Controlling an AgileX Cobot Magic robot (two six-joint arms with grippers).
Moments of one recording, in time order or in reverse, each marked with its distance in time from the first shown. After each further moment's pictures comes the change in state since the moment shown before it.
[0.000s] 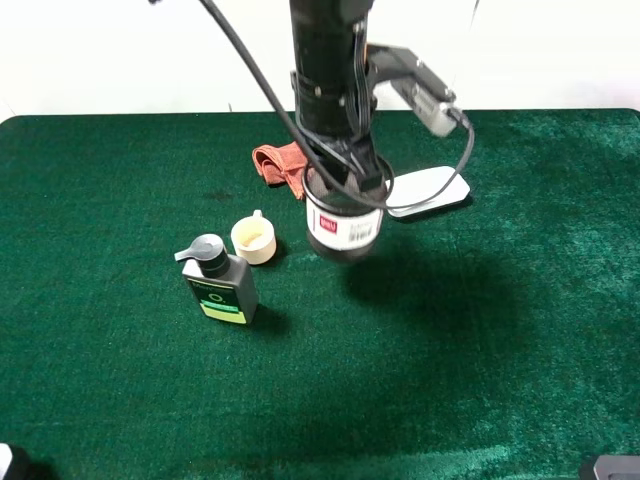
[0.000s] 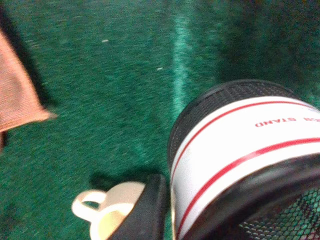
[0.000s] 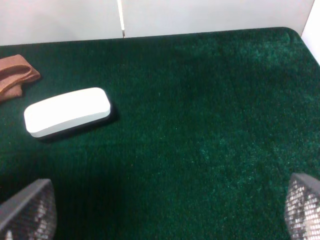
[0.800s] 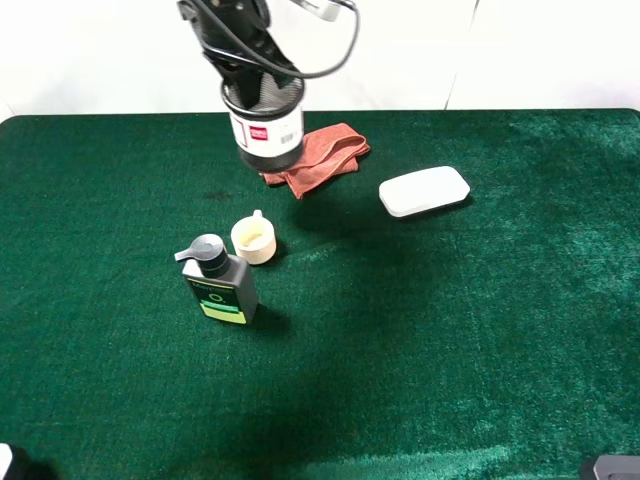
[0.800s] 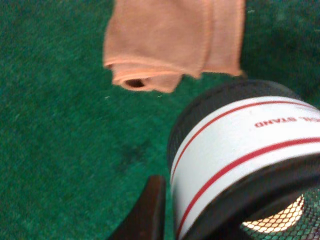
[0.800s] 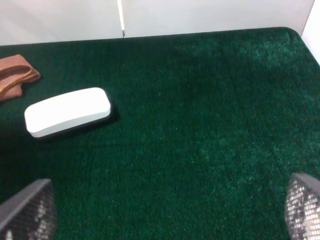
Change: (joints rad) left arm 0.298 -0.033 -0.057 0.019 0.011 -0.076; right arm 0.000 0.000 0.000 0.000 0.000 0.000
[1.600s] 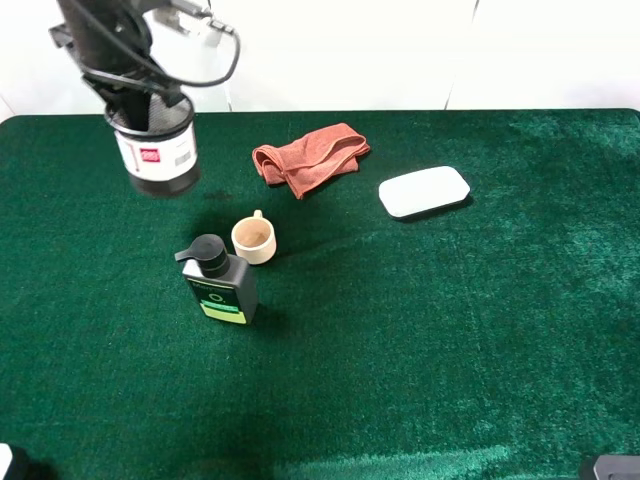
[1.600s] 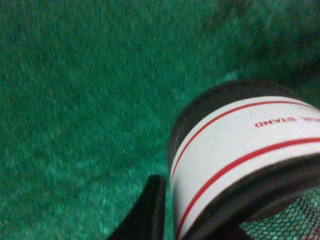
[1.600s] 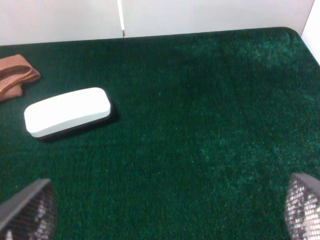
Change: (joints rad) left arm 0.205 -0.180 0.362 0.056 0.000 -0.026; right arm 0.000 0.000 0.000 0.000 0.000 0.000
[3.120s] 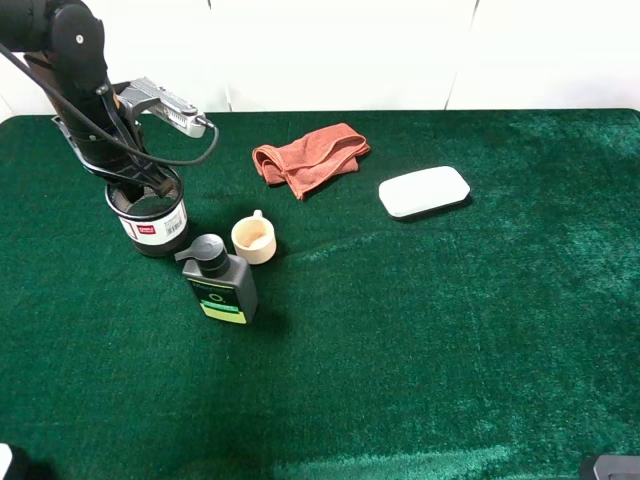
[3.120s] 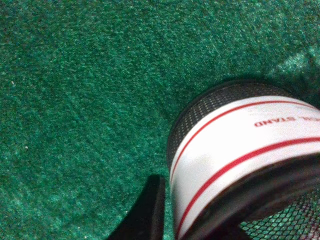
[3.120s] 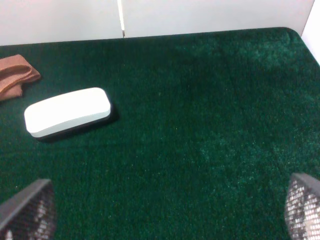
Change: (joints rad) left arm 0.028 -0.047 0.452 0.093 -0.520 -0.071; right arm 0.000 0.000 0.000 0.000 0.000 0.000
